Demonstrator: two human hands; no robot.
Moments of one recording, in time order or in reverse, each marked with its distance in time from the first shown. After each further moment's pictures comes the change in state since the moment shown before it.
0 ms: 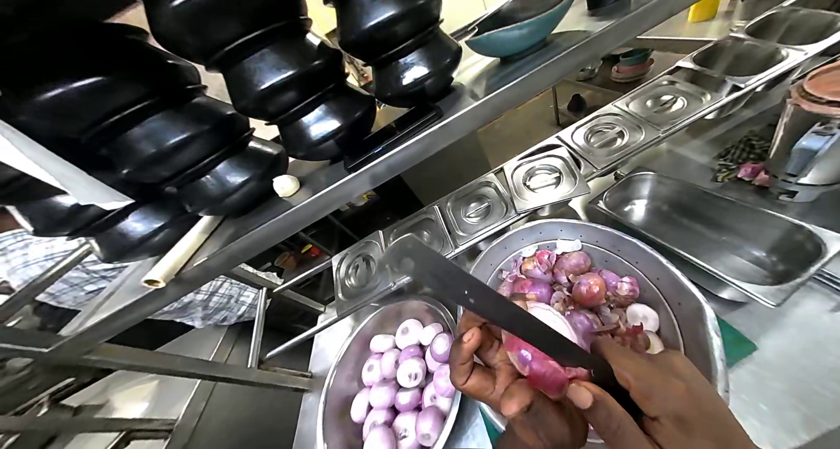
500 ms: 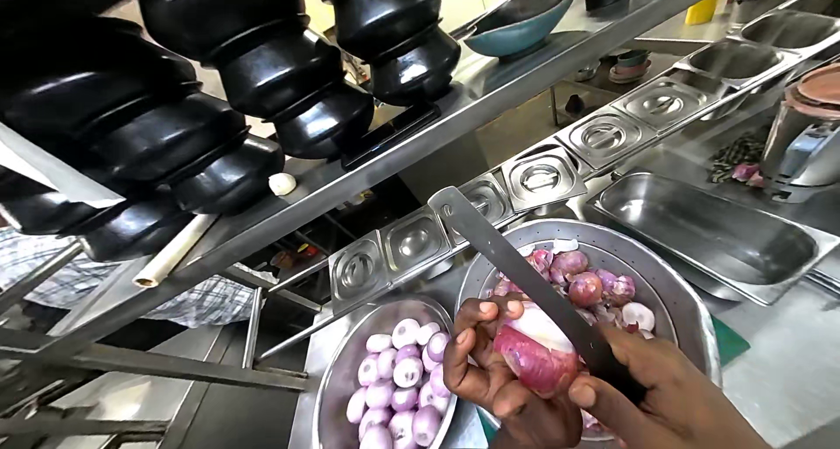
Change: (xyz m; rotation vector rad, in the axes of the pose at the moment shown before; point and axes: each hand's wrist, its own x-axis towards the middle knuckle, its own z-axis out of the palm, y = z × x) left_hand 0.007 0.001 0.002 0.022 -0.005 0.050; right_hand 0.000 0.013 -0.004 0.346 -0.109 0.174
